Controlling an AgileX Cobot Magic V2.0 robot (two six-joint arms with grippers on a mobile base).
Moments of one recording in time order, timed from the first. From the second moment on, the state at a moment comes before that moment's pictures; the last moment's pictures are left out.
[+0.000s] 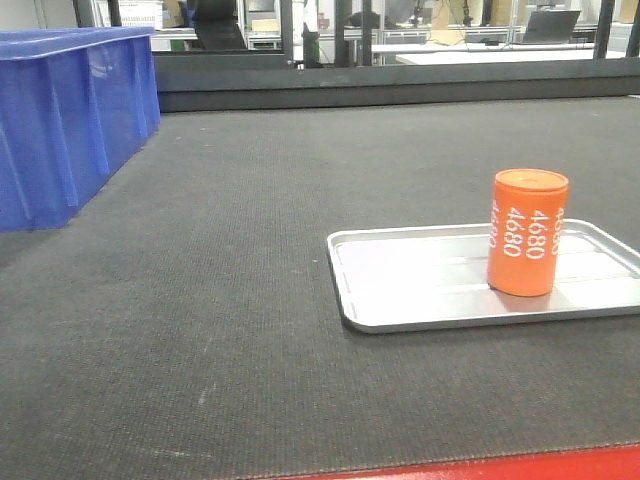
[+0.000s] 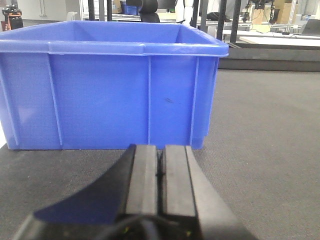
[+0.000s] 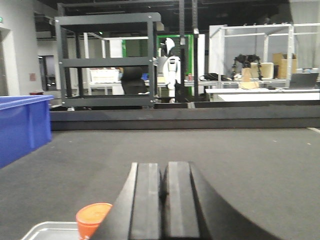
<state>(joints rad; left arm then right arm) -0.02 -0.02 0.03 0.04 0.01 -0.07 0.14 -0.01 0.03 0.17 -0.21 -0.08</state>
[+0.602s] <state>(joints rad) -0.02 -0.02 0.03 0.04 0.01 -0.07 0.00 -0.01 0.03 0.07 -0.21 -0.05</state>
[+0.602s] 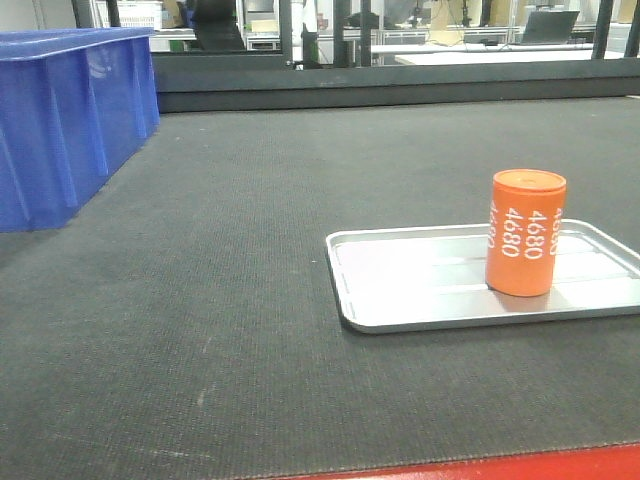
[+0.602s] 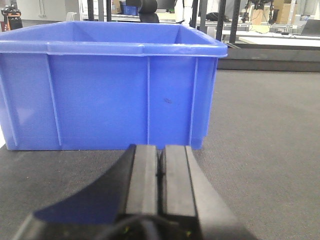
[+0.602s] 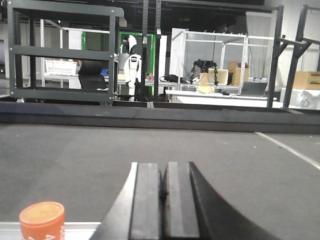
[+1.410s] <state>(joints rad) -0.02 -0.02 0.03 0.04 0.01 -0.07 0.04 -0.01 0.03 0.00 -0.11 0.06</state>
